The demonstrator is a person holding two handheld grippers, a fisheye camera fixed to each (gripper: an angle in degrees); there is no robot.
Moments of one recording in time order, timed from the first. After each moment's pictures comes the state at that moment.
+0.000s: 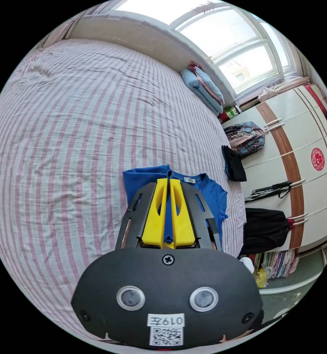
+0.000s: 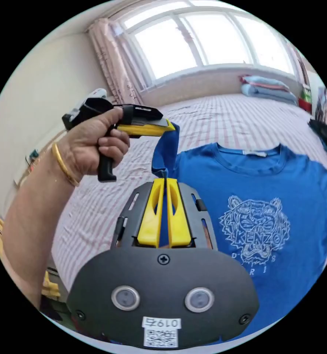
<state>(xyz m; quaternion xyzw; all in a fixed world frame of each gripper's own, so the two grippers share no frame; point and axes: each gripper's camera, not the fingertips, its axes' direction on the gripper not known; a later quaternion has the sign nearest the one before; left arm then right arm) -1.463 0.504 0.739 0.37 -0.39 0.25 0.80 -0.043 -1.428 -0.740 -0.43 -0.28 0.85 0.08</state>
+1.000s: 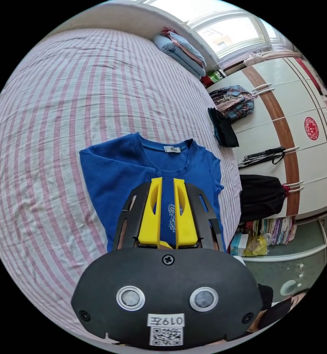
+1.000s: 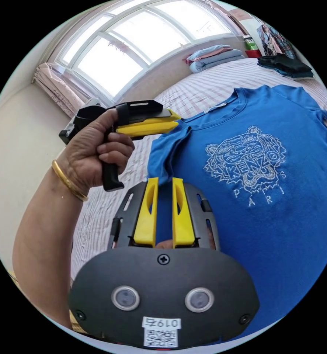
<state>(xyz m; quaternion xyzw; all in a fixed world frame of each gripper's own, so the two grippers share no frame) -1.374 0.421 0.941 0.23 -0.41 0.28 0.84 -0.049 -1.353 -0.812 -0.49 -0.17 0.85 -0.06</state>
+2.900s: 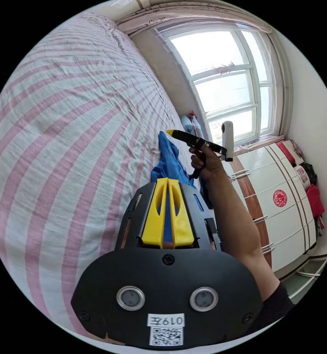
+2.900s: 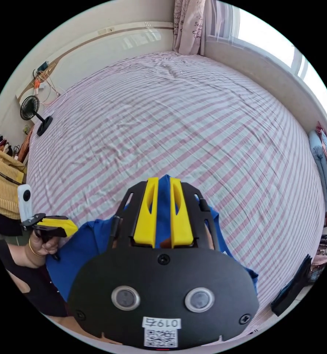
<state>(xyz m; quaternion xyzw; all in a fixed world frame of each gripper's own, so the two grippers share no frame) -1.479 1.074 0.576 0.53 -0.16 0.27 0.79 -0.132 -1.234 -0.467 -0.35 -0.61 0.68 0.22</state>
